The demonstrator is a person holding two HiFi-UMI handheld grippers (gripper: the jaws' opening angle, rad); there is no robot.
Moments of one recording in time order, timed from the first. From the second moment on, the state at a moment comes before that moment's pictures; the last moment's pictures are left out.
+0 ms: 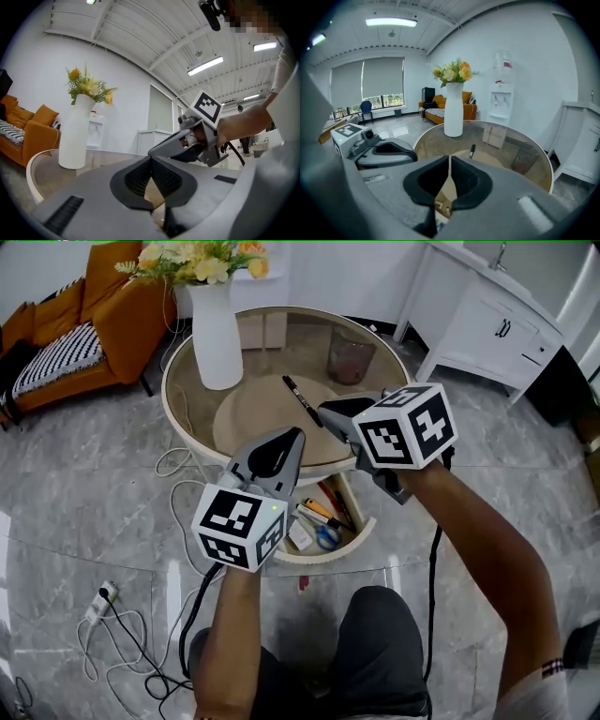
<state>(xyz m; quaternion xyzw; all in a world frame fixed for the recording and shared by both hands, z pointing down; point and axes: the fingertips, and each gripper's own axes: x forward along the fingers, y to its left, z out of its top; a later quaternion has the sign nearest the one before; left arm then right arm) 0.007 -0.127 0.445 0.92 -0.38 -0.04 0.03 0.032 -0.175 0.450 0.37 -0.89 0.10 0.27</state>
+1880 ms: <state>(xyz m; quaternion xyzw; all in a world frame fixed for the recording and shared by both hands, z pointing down) -0.005 -0.099 0.472 0.93 -0.36 -0.03 0.04 0.027 -0.144 0.461 0.33 -0.90 0.09 0.26</state>
